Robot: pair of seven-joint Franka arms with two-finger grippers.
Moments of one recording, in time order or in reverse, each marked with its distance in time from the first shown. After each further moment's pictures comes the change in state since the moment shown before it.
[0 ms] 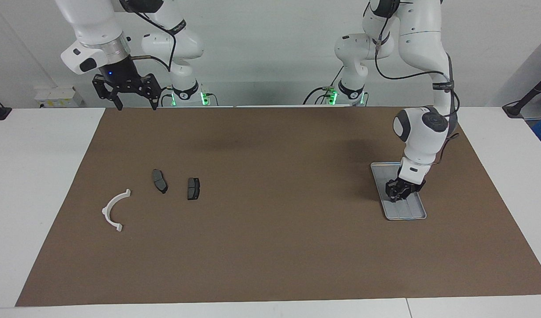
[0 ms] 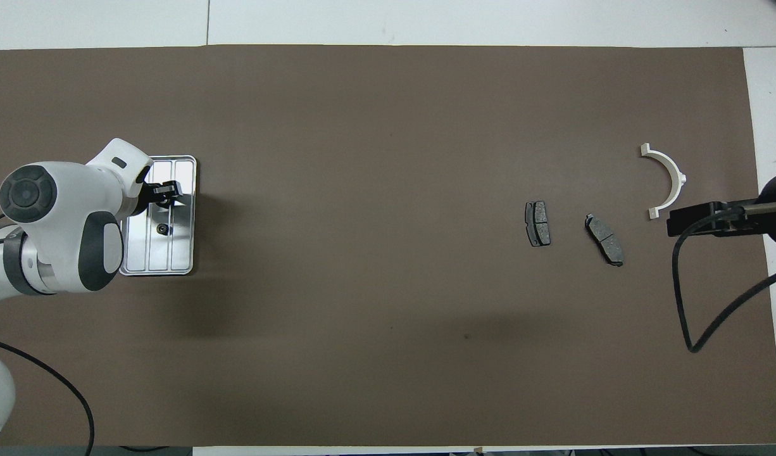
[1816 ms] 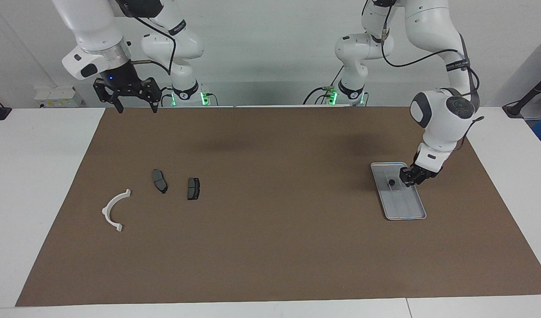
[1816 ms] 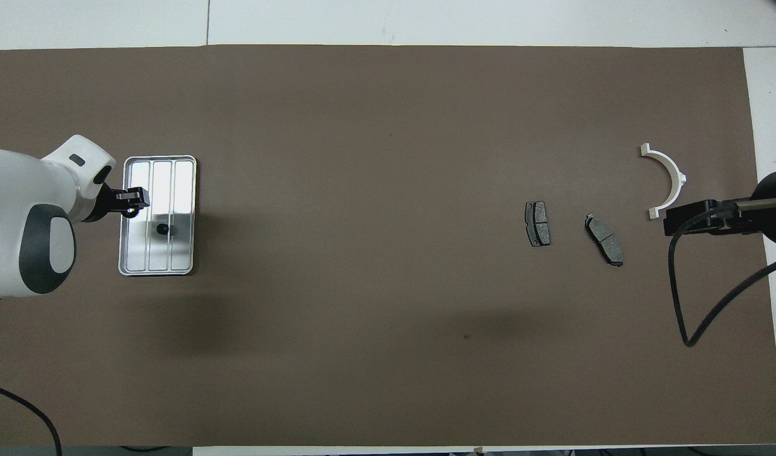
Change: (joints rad) left arm 0.038 -0.112 0.009 0.019 0.000 -0.222 0.089; right arm 0.000 0.015 -0.004 -0.003 0.000 0.000 0.000
